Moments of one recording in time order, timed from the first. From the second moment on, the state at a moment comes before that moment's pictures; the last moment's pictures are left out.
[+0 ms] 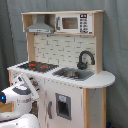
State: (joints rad) arm -0.84 -1.49 1.55 -2.58 -0.09 3.46 0.06
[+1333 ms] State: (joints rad) arm -0.84 -1.49 1.55 -2.58 -0.09 3.43 -0.35
